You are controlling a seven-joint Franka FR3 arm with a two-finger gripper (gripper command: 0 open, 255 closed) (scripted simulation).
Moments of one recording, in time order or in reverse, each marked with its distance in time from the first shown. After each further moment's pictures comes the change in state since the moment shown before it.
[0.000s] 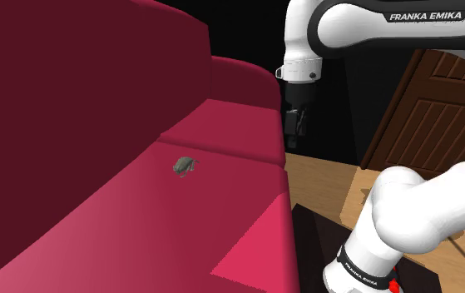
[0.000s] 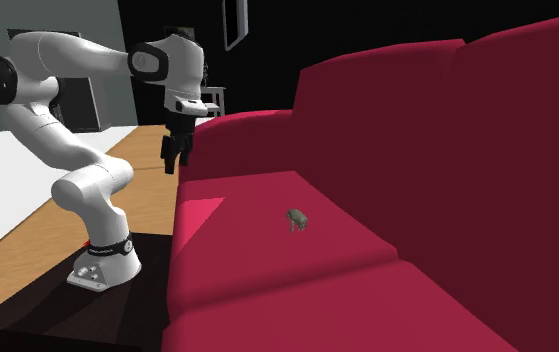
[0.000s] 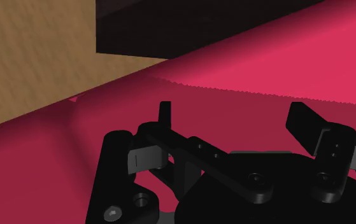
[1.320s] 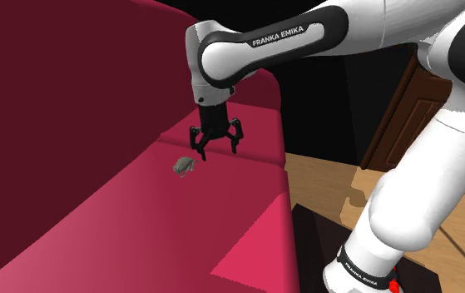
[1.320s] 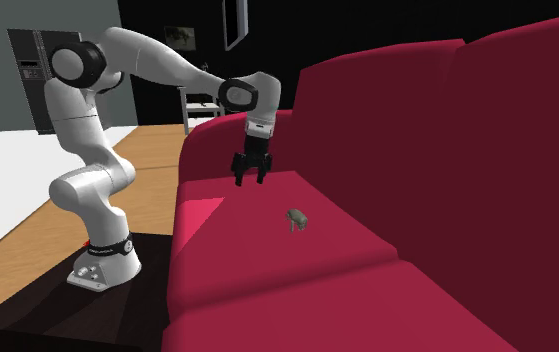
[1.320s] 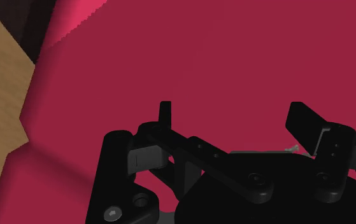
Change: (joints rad) arm -0.102 0.642 0.320 0.349 0.050 0.274 0.906
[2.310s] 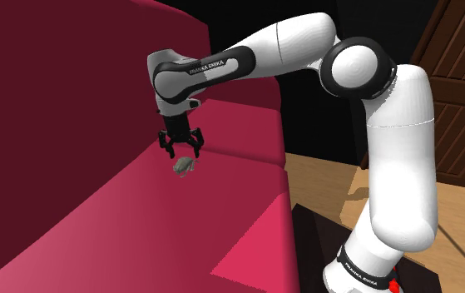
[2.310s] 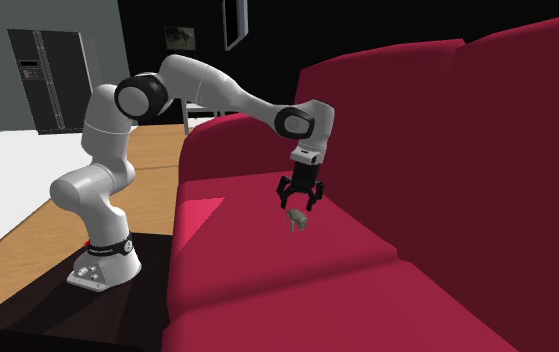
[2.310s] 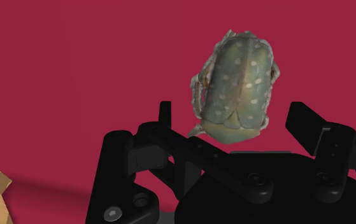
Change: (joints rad) arm 0.038 0.548 -0.046 0.507 -0.166 -0.005 0.530
